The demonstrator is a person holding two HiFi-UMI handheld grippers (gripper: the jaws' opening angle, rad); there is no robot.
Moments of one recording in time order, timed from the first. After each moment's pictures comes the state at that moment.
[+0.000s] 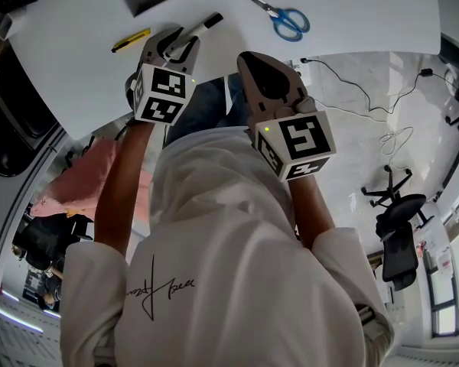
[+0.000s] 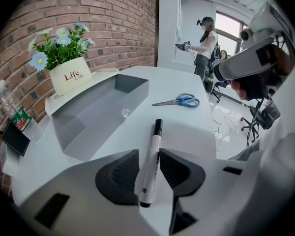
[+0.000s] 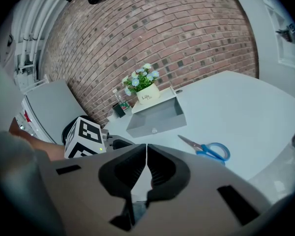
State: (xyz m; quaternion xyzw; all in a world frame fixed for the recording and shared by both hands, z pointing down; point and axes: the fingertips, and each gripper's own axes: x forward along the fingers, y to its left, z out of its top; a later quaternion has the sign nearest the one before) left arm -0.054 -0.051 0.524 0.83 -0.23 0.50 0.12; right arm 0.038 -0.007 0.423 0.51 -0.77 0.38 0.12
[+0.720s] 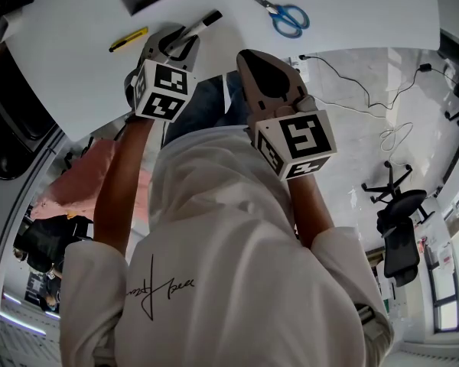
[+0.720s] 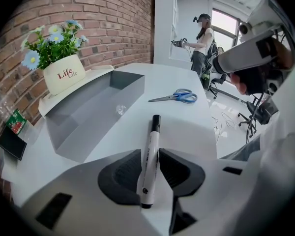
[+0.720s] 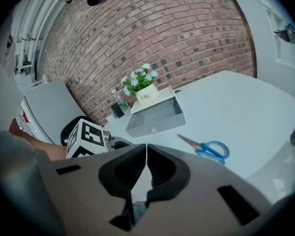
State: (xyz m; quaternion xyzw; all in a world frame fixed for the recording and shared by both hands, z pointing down) left arm -0.053 -0.047 0.534 0.83 -0.21 0.51 0.12; right arm 0.037 -0.005 0.424 0.51 -0.76 0.38 0.11
